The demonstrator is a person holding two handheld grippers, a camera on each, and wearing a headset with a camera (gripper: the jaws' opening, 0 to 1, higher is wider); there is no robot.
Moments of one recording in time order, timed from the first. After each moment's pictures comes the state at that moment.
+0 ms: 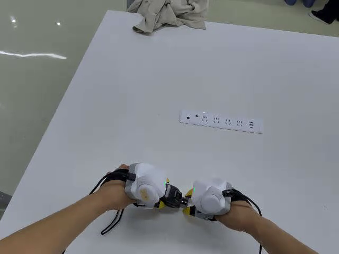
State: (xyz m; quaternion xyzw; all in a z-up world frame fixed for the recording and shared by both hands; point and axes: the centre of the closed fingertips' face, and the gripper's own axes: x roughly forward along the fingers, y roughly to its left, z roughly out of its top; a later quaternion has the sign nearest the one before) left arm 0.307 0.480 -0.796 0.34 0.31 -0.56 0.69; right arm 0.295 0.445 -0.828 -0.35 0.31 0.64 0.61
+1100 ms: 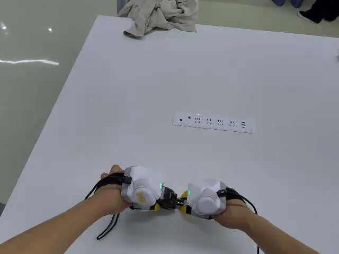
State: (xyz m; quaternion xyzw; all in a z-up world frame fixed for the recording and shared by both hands) left arm 0.308 0.481 -0.797 0.35 0.32 -0.55 0.68; right arm 0.301 0.442 -0.827 -0.36 0.29 0.65 0.60
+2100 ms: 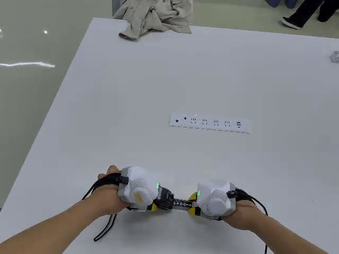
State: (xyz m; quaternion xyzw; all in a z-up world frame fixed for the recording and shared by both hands) left arm 0.307 0.480 -0.798 0.35 0.33 -0.55 0.68; right arm 0.303 0.405 -0.827 -0.37 0.30 0.64 0.60
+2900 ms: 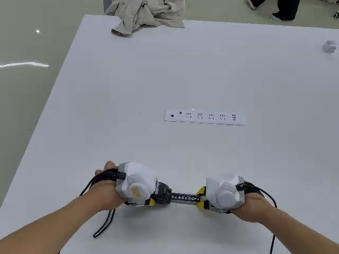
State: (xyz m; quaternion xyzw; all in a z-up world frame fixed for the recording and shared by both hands) left arm 0.307 0.480 -0.798 0.36 0.33 -0.56 0.68; right arm 0.306 0.372 -0.826 -0.36 0.31 0.63 0.61
